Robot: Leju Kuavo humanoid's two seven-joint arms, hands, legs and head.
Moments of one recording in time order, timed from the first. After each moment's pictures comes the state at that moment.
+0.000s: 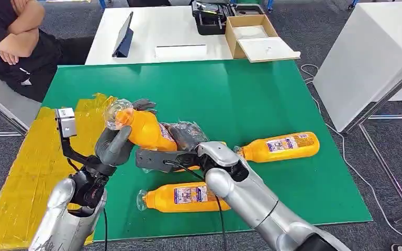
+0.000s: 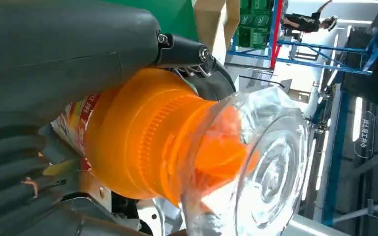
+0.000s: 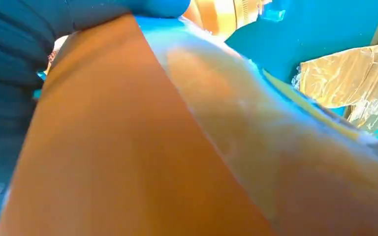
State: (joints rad) left arm -0.29 0.00 -0.35 -1.63 0.59 -0.32 0.09; right arm -0.62 0.11 0.80 -1.27 0.62 0.25 0.33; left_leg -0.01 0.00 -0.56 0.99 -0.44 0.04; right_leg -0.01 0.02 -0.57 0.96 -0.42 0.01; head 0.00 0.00
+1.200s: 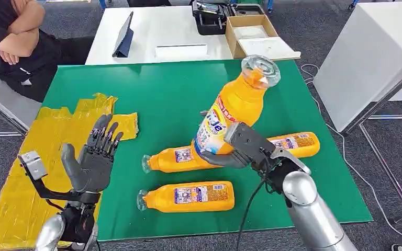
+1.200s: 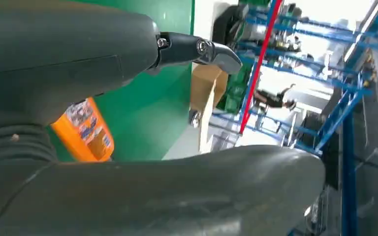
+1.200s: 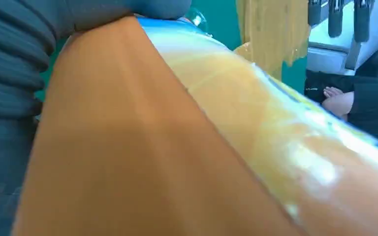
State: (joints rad) left arm -0.02 0.02 -0.26 -1.76 0.50 -0.13 -0.15; right arm -0.34 -0.17 0.47 -1.74 -0.06 0.28 0.17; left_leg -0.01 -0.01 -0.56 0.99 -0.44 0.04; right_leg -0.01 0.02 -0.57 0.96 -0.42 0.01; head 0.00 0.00
